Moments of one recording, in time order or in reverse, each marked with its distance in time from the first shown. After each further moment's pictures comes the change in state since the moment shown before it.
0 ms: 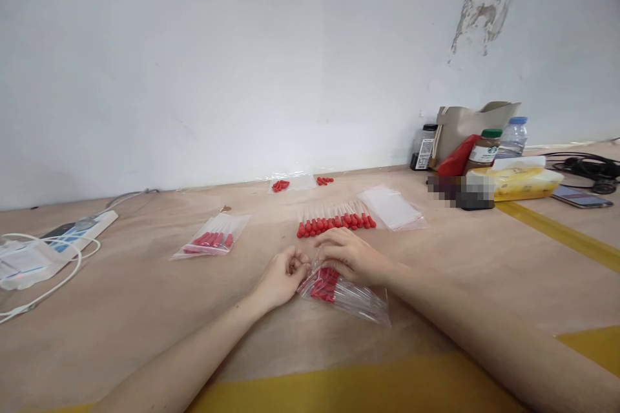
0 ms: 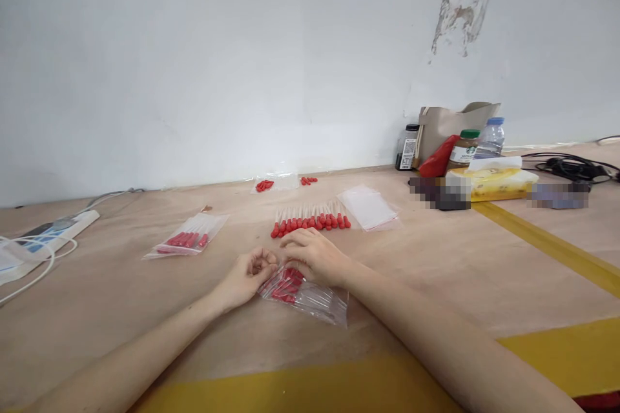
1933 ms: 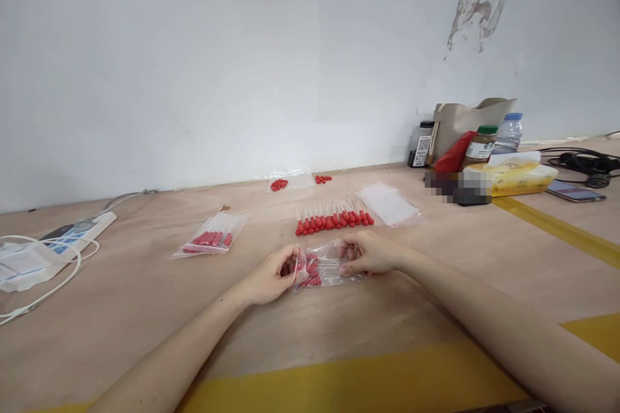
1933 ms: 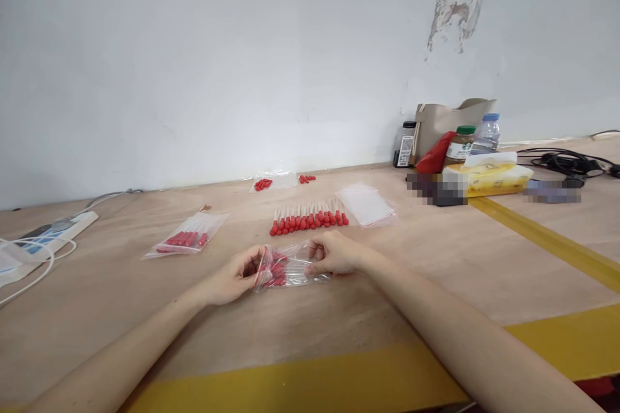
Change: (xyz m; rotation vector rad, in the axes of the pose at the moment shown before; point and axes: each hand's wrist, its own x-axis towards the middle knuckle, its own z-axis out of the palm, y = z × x) left_hand -0.009 0.017 -0.026 -0.020 -0.257 0.124; right_hand -0.026 0.024 -0.013 0.601 -0.388 0.709
